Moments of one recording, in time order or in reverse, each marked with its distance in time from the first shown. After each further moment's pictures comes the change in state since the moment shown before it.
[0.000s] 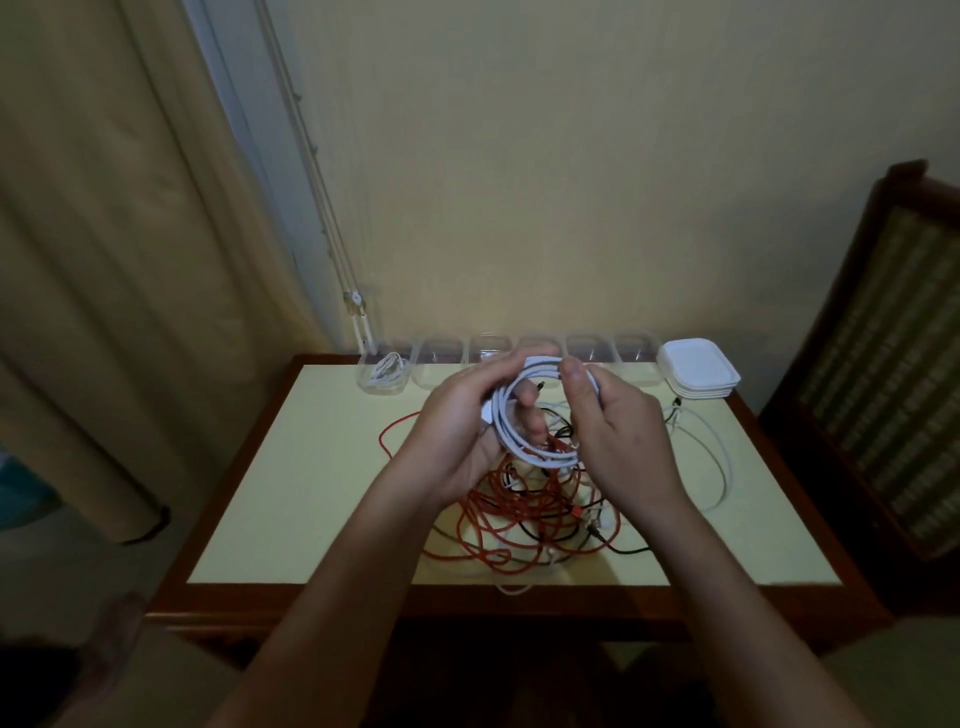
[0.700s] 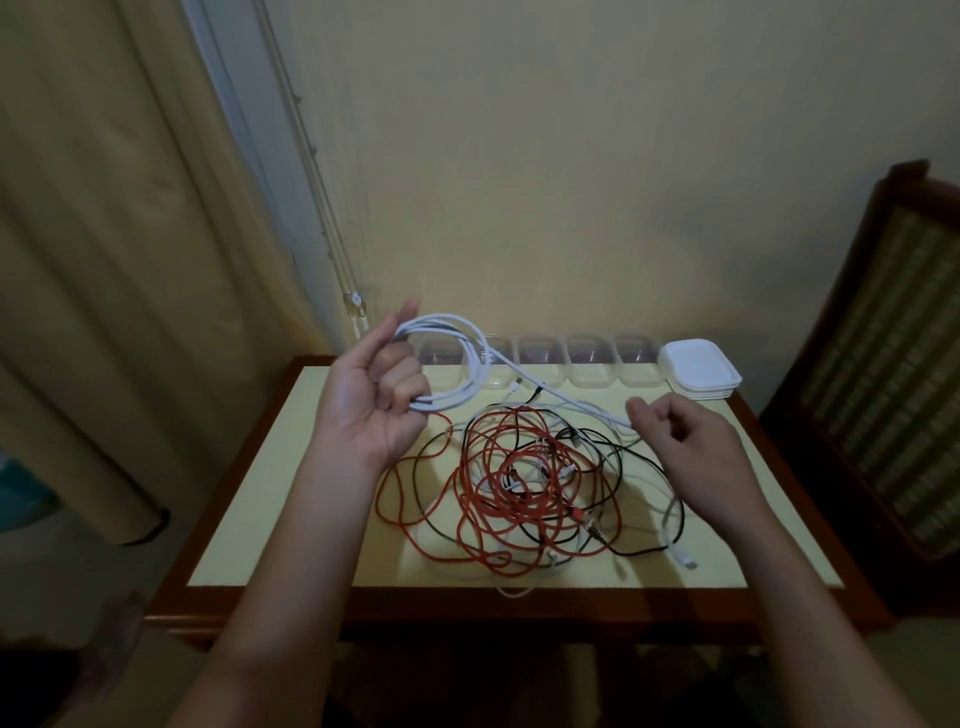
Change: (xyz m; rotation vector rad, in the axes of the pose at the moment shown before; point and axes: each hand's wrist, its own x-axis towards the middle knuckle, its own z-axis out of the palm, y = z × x) left_hand 0.002 0.042 -0.058 -0.659 0.088 0.103; right_hand -0.001 0.068 -0.047 0.056 -0.055 0.214
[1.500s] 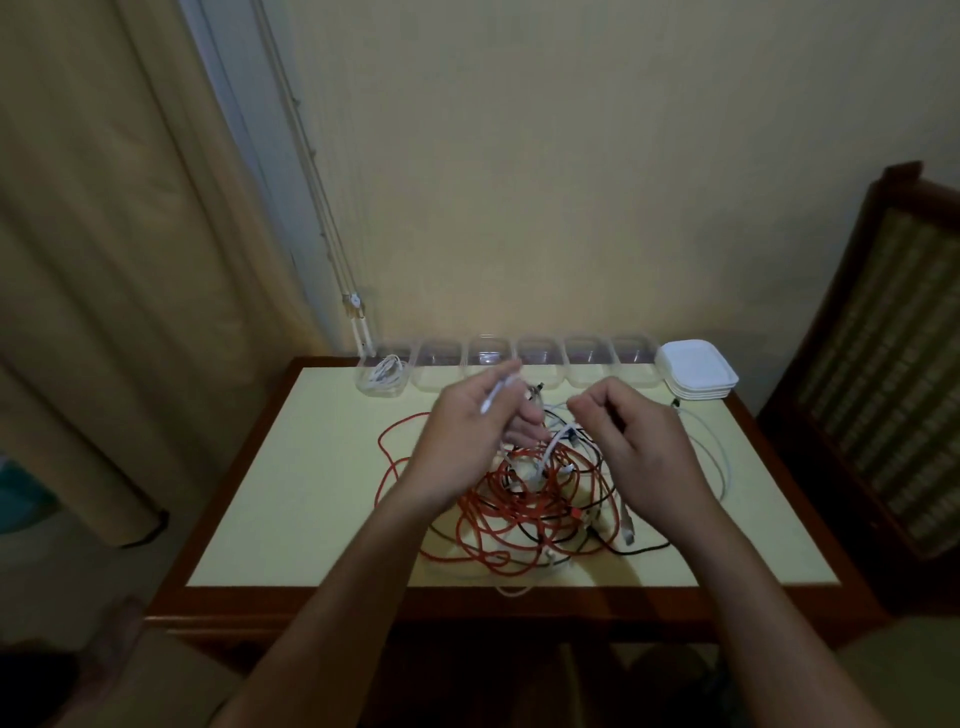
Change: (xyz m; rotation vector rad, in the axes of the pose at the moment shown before) left_hand -0.012 -0.070 -0.002 1.287 -0.006 0.188; right_hand -0.013 -0.045 0.027 0.000 -0.104 -0.246
